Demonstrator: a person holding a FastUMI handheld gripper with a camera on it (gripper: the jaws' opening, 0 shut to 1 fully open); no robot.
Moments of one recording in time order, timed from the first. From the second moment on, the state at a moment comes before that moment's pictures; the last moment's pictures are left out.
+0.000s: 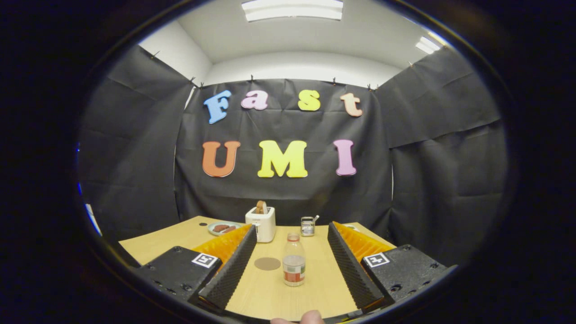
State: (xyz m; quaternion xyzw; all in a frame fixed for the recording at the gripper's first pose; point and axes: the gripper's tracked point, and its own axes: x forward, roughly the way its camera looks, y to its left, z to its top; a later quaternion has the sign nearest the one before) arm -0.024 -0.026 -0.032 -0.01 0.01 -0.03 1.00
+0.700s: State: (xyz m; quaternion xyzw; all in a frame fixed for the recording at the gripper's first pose) arm 0.059 -0.028 -0.180 0.00 0.10 -0.02 0.99
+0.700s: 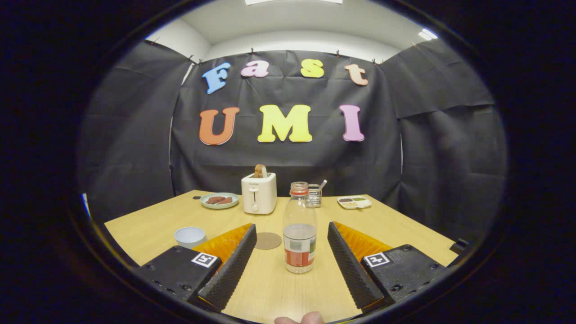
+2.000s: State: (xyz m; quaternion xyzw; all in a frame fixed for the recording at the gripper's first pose) arm 0.155 -0.042 -0.254 0.01 0.17 -0.06 0.98
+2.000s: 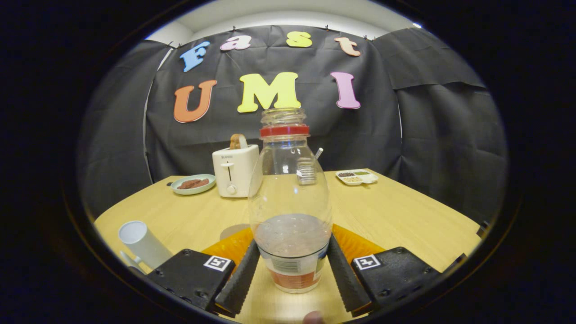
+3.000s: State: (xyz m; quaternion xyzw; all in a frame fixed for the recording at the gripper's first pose) arm 0.148 0.038 -0.165 -0.45 0.05 0.00 0.89
